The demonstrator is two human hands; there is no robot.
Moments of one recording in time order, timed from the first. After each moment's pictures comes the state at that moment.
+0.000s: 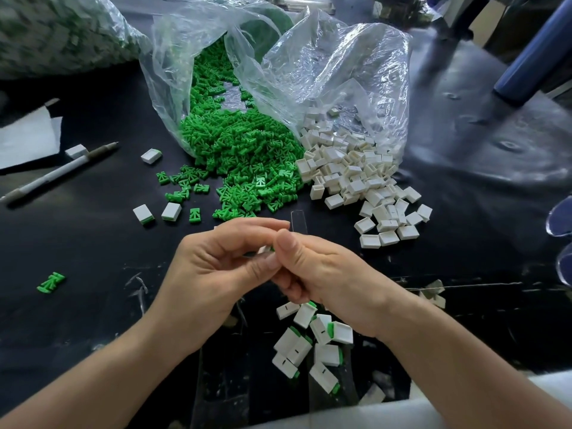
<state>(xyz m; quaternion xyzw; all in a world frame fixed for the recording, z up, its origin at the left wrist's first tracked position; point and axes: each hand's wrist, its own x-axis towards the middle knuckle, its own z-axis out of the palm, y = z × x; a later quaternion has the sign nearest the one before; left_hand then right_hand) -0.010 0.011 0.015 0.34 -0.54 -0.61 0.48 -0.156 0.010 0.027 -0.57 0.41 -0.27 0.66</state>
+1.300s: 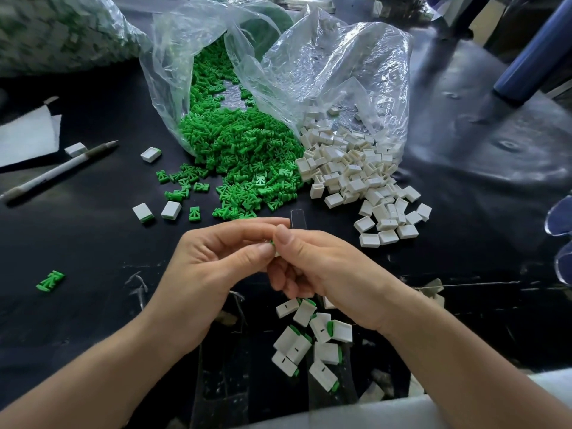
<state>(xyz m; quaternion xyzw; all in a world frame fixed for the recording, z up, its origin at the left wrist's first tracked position) -0.007 0.008 0.018 0.37 -0.52 -0.62 0.46 -0.158 0.006 0.027 -0.57 0.42 -0.26 0.66</state>
